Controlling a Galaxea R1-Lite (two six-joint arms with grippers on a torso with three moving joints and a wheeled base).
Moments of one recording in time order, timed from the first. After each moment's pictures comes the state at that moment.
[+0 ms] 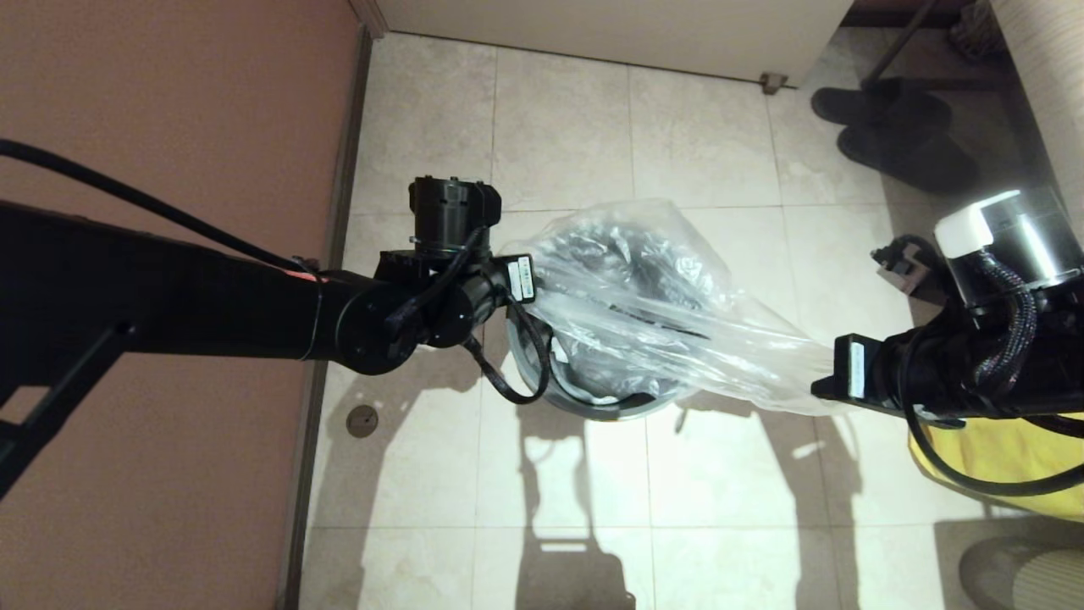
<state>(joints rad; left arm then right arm) -0.57 1.99 -1.42 -0.31 0.48 -0.19 0.38 1.55 -1.14 0.30 -0.03 0.50</state>
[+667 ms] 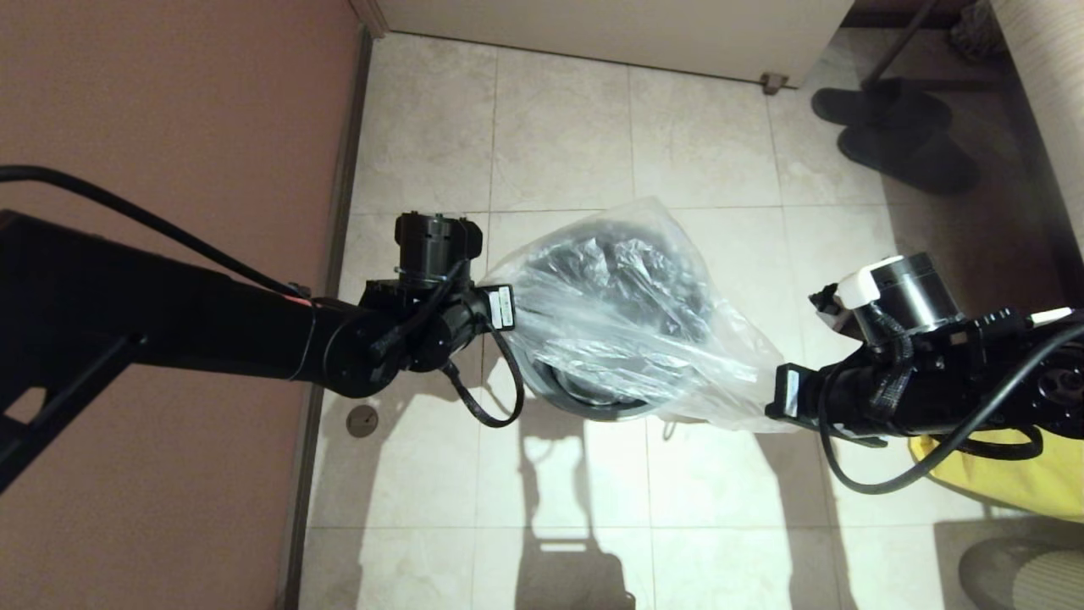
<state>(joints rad) -0.51 1.99 -1.29 -0.36 0.44 -0.19 0.38 1.73 -1.07 0.11 -0.01 0.55</state>
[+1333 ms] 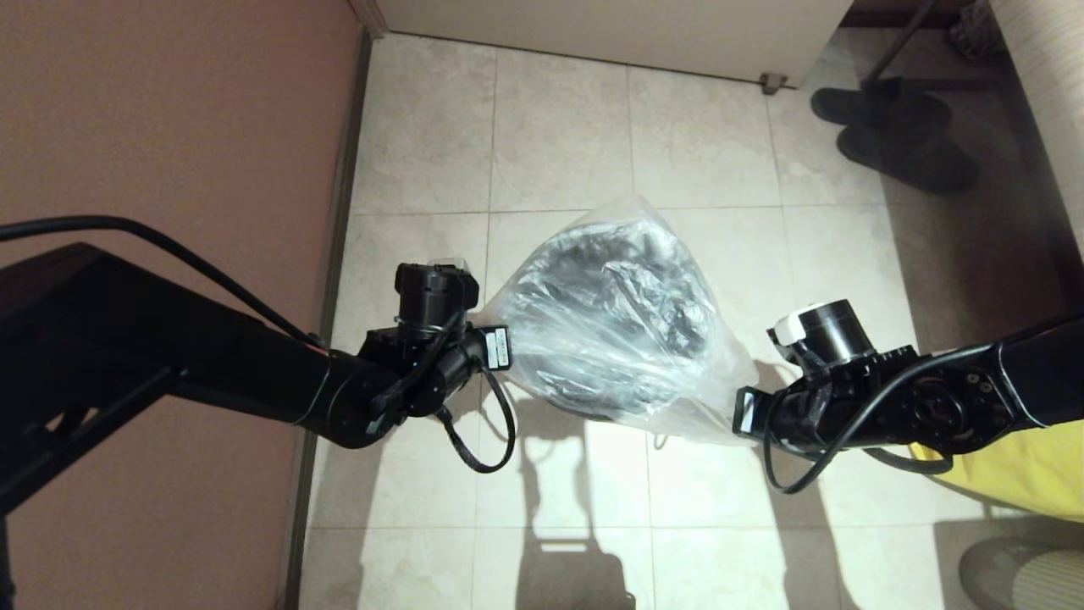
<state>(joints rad) -0.49 2.01 -1.10 -0.53 0.40 -0.19 0.38 1.94 -1.07 -0.05 0.00 0.60</state>
